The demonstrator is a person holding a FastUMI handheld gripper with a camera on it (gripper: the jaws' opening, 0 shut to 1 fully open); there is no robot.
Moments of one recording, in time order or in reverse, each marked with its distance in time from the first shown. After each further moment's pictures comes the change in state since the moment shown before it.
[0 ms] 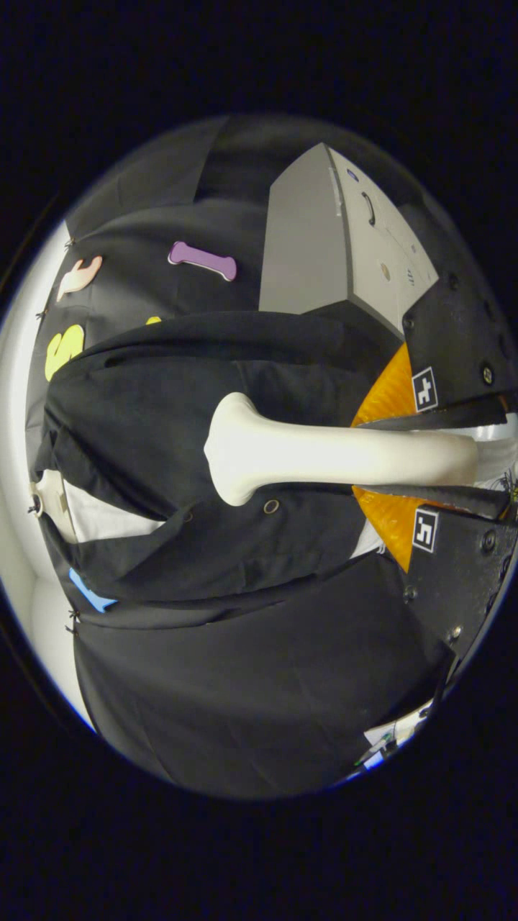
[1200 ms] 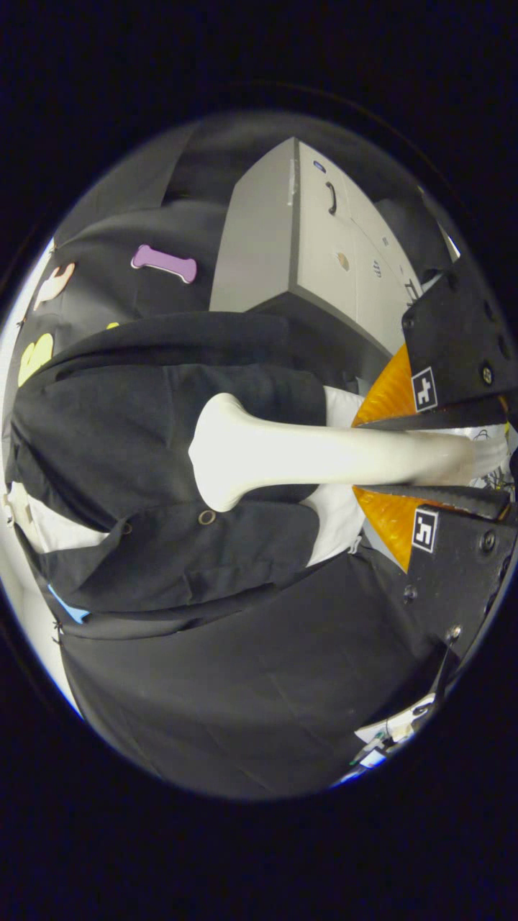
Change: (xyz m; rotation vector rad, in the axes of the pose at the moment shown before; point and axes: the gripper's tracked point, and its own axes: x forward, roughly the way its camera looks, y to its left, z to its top) arm 0.003 -0.015 -0.044 0.019 0.105 -0.018
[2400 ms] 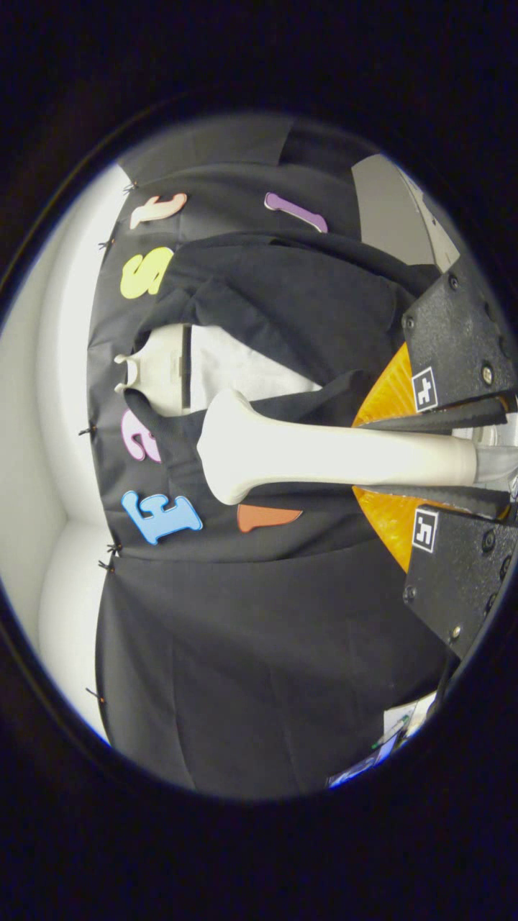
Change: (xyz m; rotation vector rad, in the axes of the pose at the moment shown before) arm -0.069 0.195 0.219 -0.160 -0.382 0.170
